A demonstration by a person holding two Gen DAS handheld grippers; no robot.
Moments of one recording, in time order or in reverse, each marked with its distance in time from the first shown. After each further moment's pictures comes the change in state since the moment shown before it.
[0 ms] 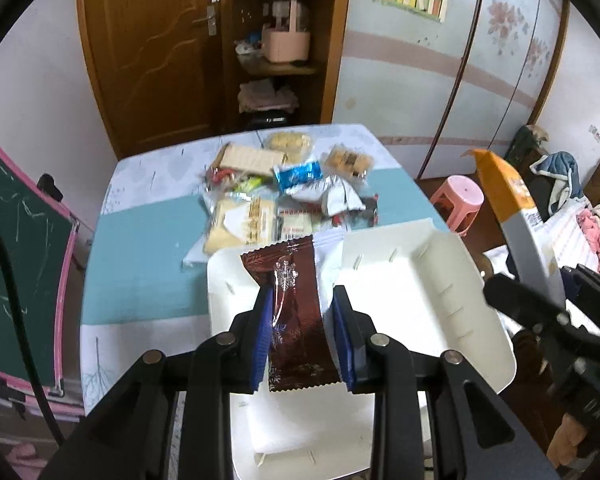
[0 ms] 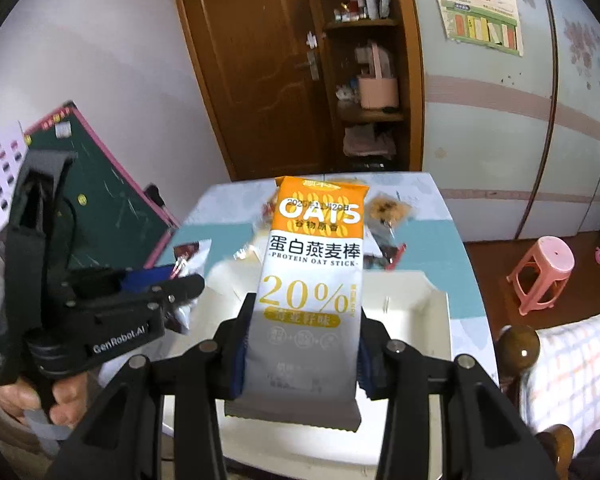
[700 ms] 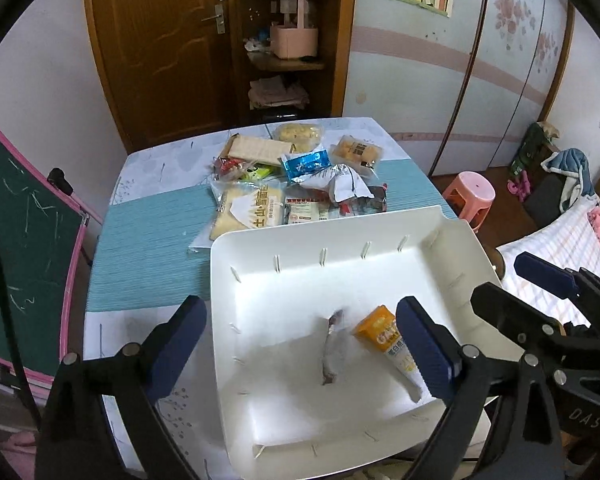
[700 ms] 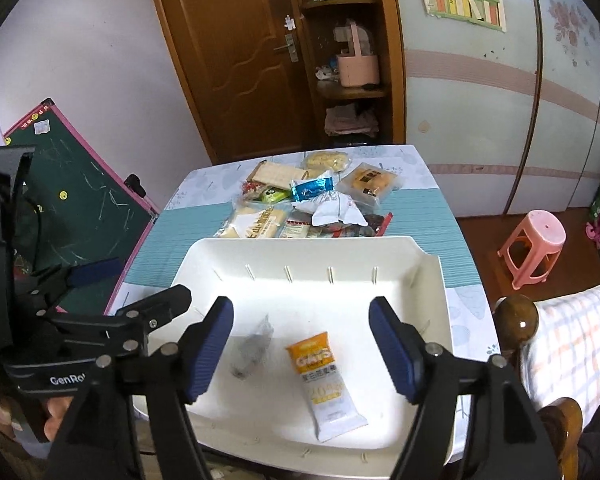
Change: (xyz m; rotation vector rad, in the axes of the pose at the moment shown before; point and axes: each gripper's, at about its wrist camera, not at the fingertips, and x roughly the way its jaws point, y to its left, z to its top) left arm 0.005 -0.006 -0.016 -0.002 0.003 0.048; right arm 0.015 -0.014 -0.019 0.058 0.046 -0.047
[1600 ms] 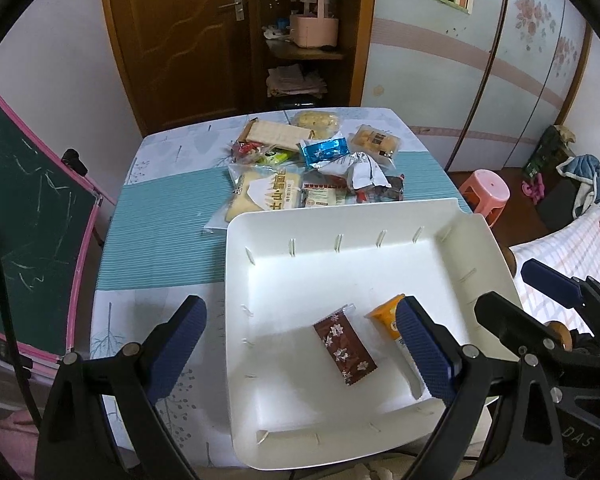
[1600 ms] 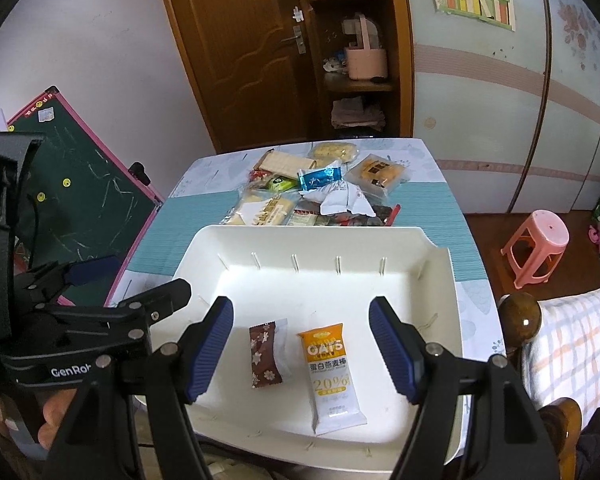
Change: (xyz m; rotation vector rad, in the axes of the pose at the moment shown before) left arm 0.001 0.008 -0.007 -0.038 0.040 0.049; right arm 0.004 0.009 -0.007 -0.022 0.031 0.011
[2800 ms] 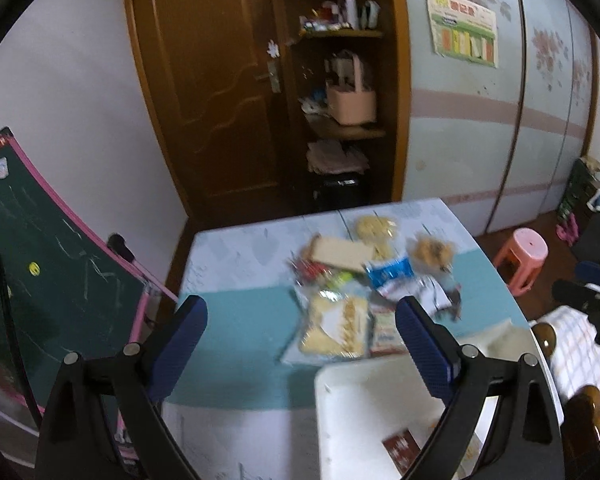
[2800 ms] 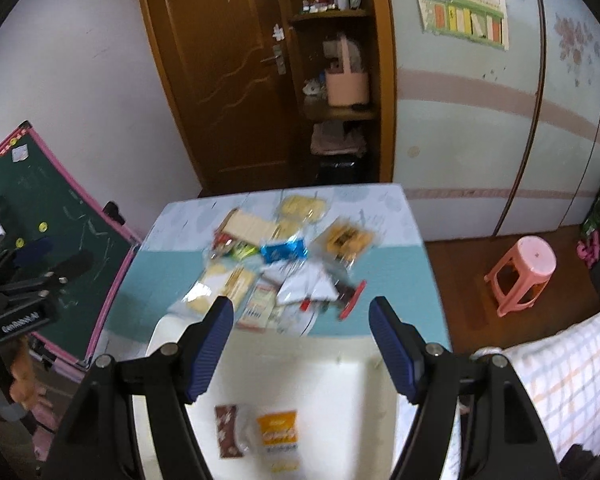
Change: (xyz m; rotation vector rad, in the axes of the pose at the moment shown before) left arm -0.027 0.054 0.118 0.024 -0.252 0.155; right arm 0.009 -0.044 0.116 0.006 -0.045 -0.064
